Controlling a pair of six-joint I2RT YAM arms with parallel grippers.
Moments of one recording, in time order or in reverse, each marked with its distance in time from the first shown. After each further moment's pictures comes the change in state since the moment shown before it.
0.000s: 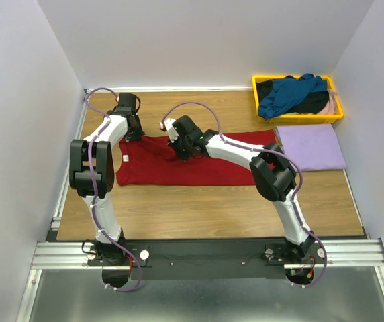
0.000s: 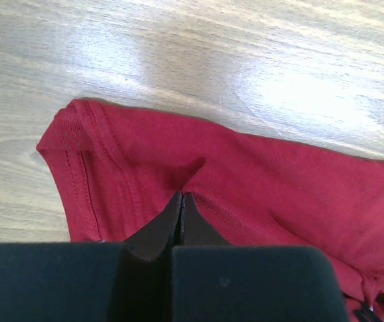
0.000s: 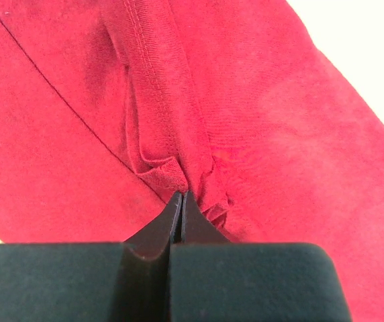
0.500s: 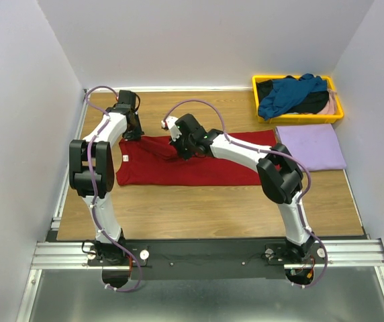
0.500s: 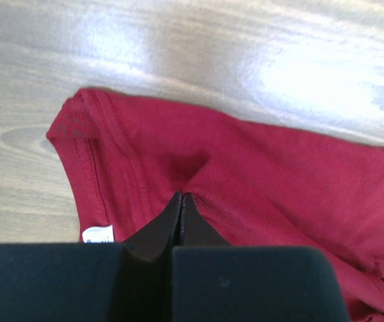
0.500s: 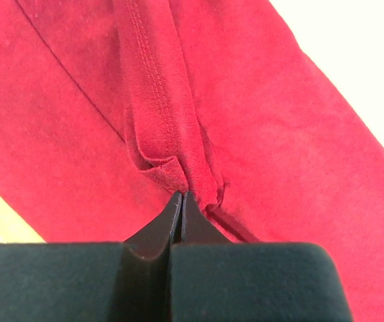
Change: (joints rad) left arm 0.000 0.005 0.055 -0.089 0.000 0.019; right arm -0.002 -0.076 -0.047 0.004 -0.006 -0.020
